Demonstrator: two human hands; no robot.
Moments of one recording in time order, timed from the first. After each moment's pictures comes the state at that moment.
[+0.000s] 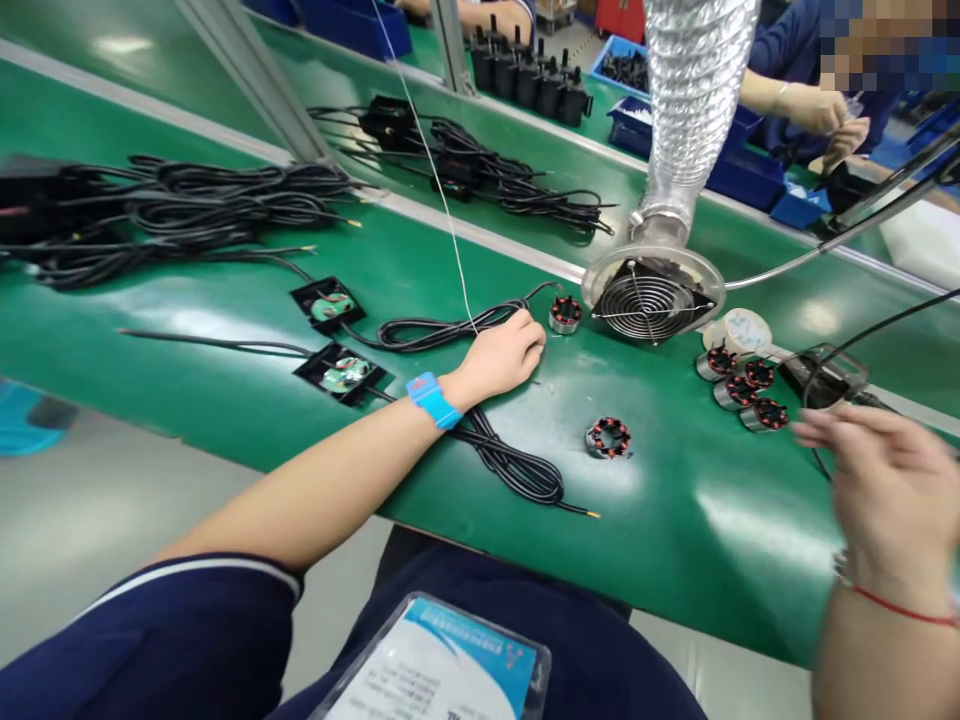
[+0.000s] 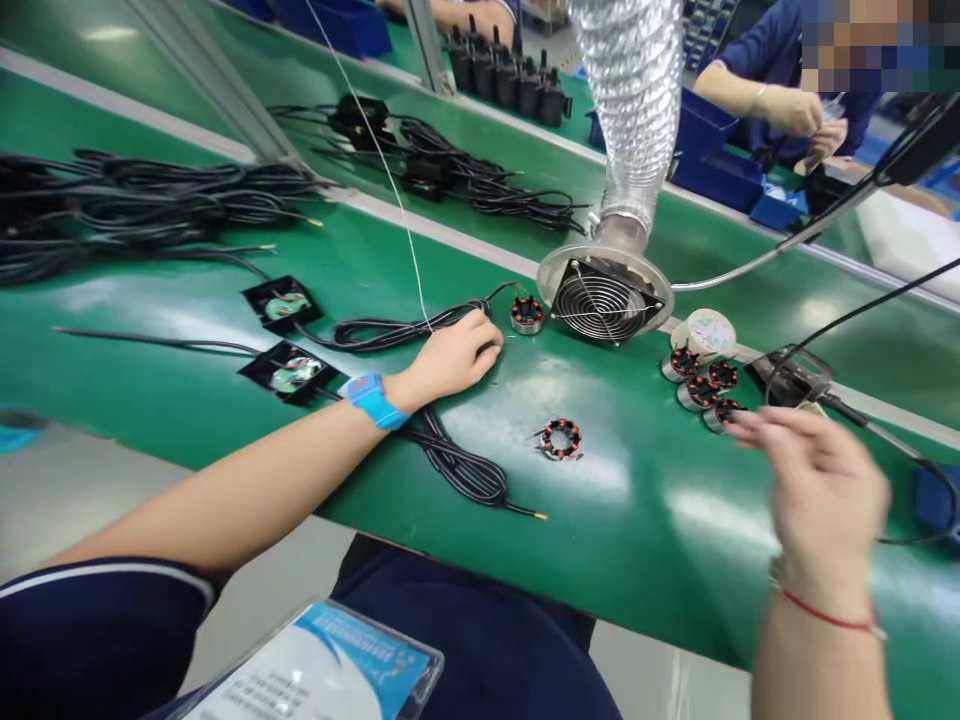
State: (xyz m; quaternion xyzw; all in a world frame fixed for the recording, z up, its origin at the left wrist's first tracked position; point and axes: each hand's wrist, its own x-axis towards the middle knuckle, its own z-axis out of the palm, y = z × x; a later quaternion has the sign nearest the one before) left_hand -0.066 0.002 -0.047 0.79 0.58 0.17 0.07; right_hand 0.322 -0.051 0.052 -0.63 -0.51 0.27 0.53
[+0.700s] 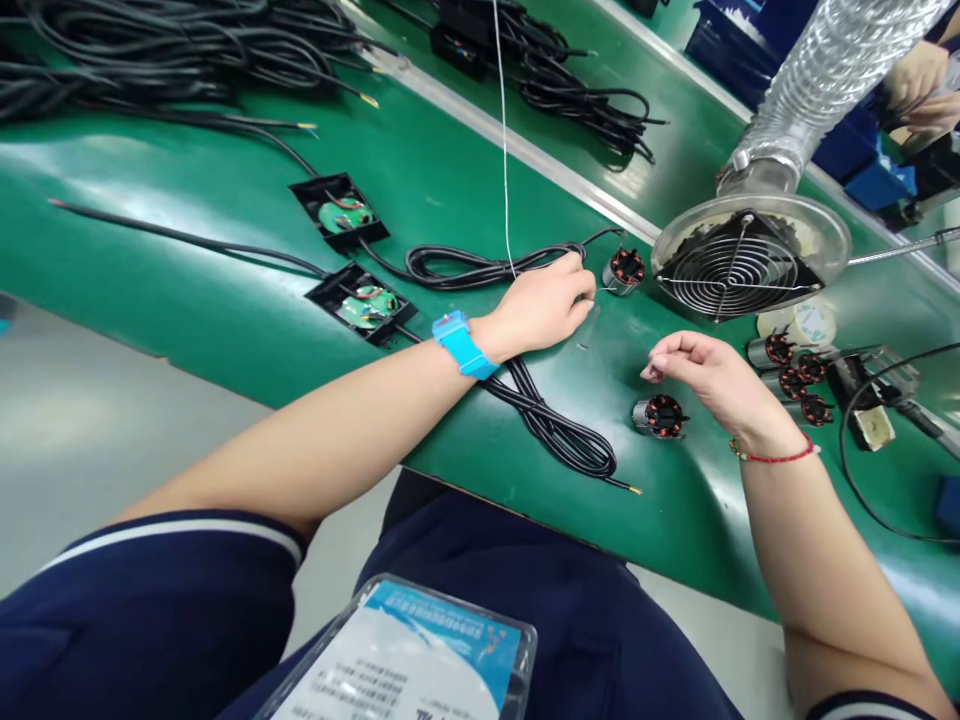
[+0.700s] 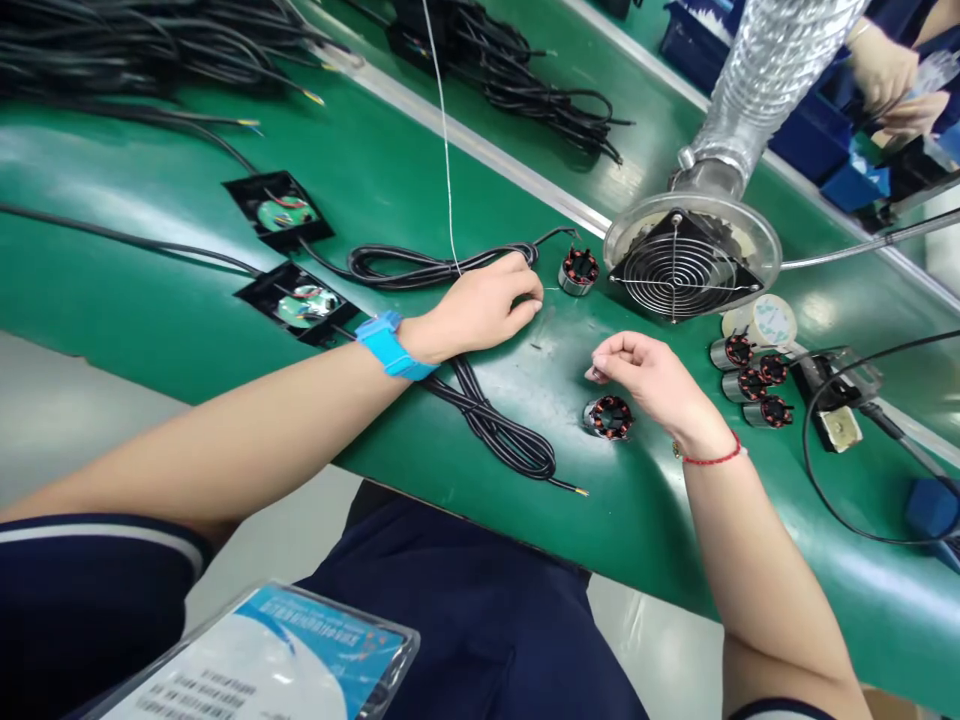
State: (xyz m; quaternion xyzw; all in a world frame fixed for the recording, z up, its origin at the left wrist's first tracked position) left_hand -0.072 0.001 -0.032 0.77 0.58 0.22 0.15; right_hand 0.166 0.005 0.025 -0.52 -0.60 0.59 0.16
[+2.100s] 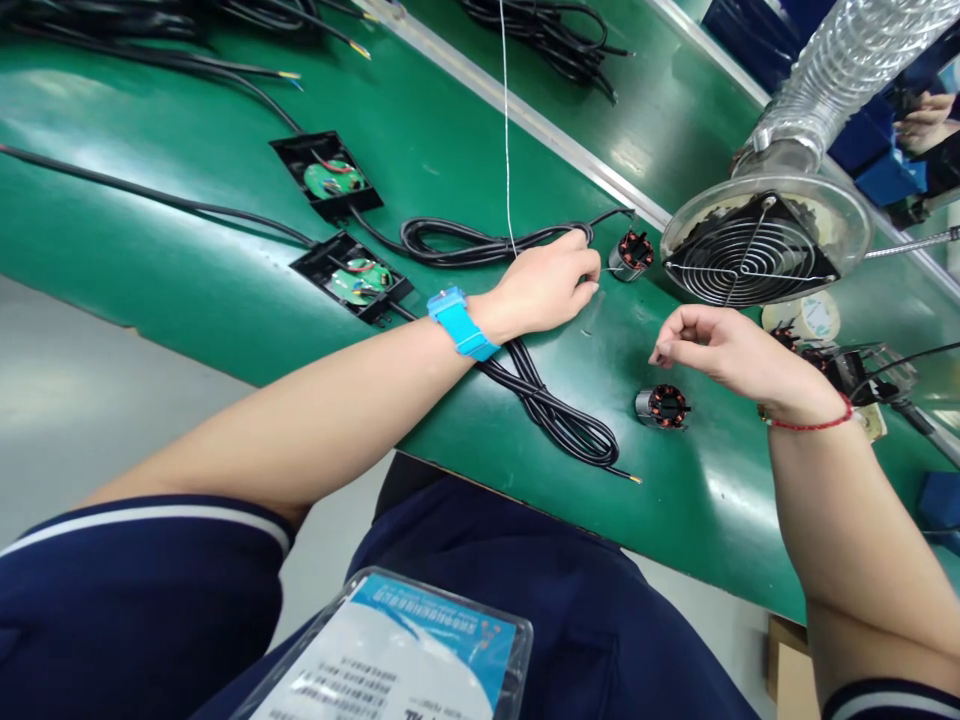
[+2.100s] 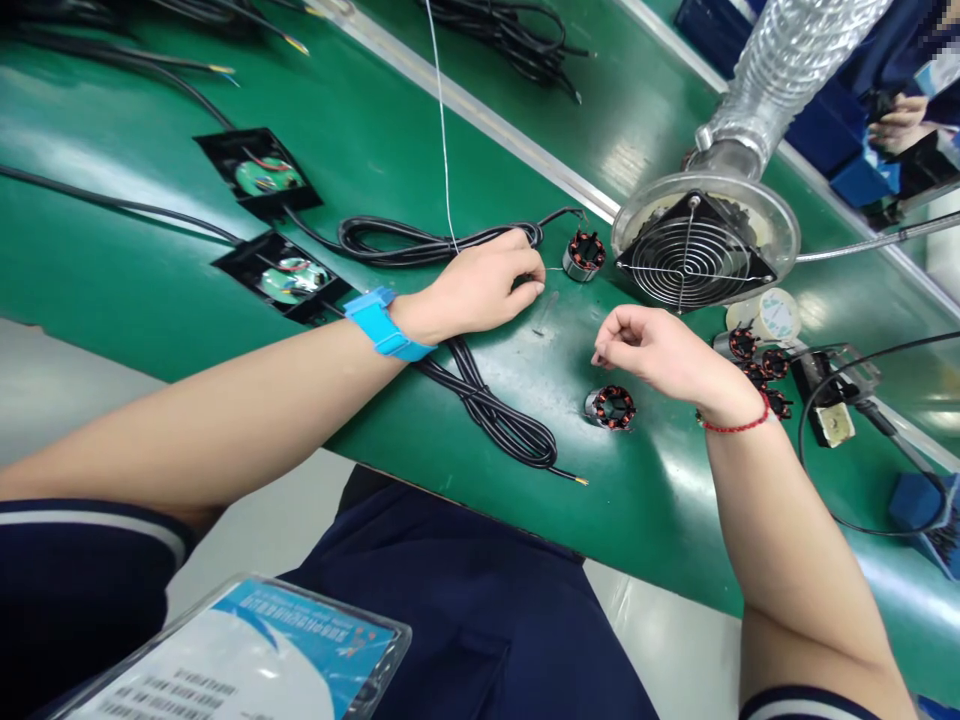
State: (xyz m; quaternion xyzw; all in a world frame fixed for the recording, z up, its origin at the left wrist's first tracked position) left_hand -0.075 0.004 -0.035 0.76 0.58 0.25 0.16; right_hand 0.162 0.031 0.046 -0.45 -0.74 0.50 0.01
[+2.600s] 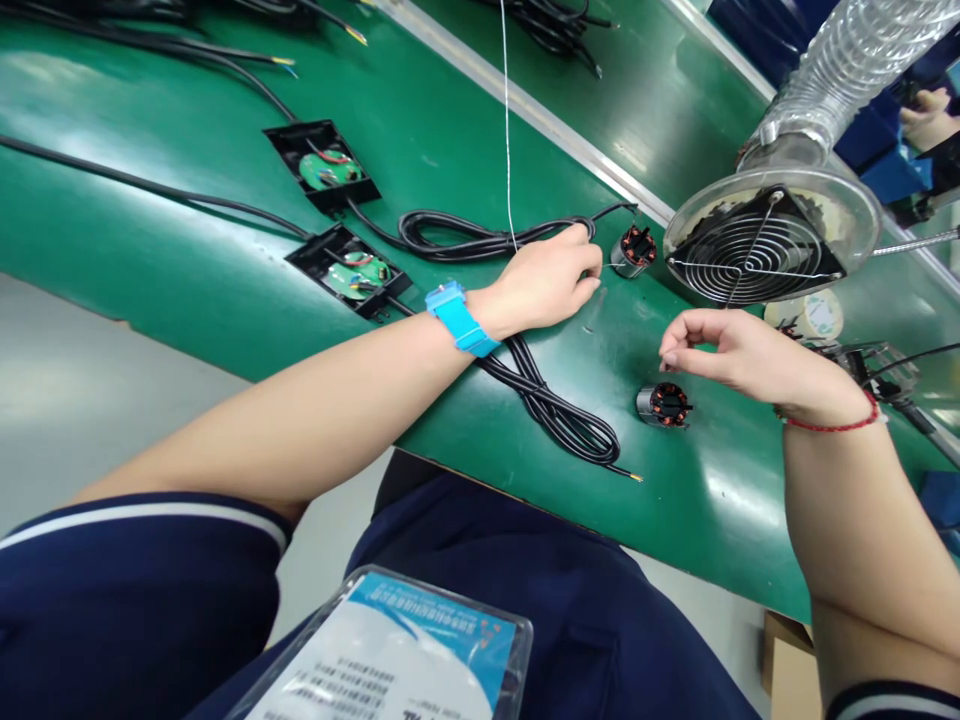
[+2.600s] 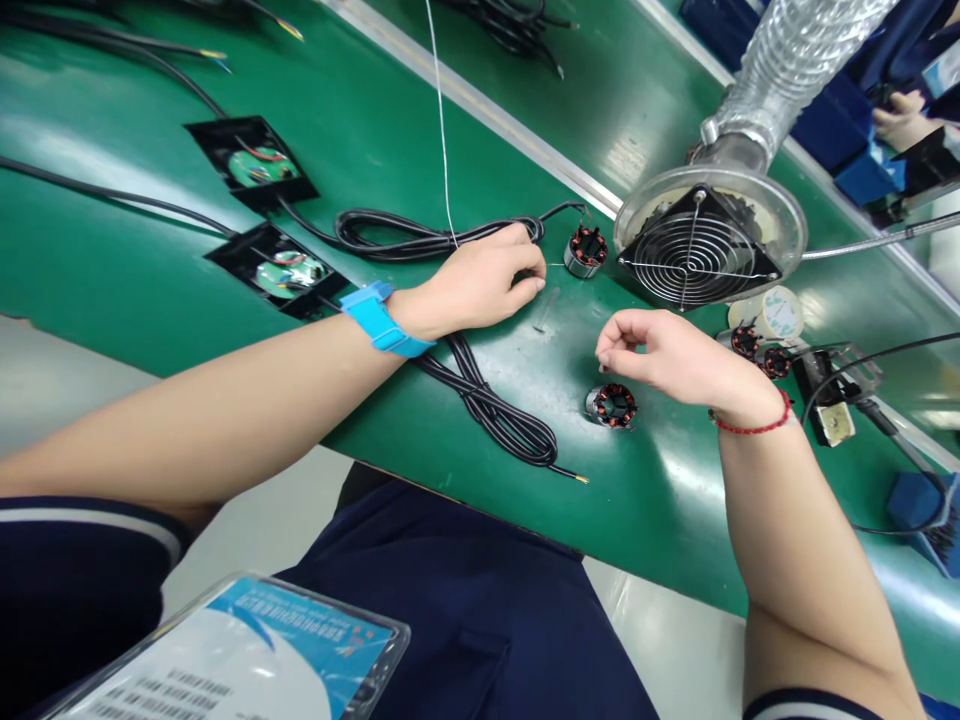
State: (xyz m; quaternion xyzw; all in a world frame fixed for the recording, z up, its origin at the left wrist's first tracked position) left_hand -0.075 0.003 -0.033 0.75 0.59 0.24 0.18; right_hand 0.164 0.031 0.060 -0.41 -0.81 0.43 -0.07
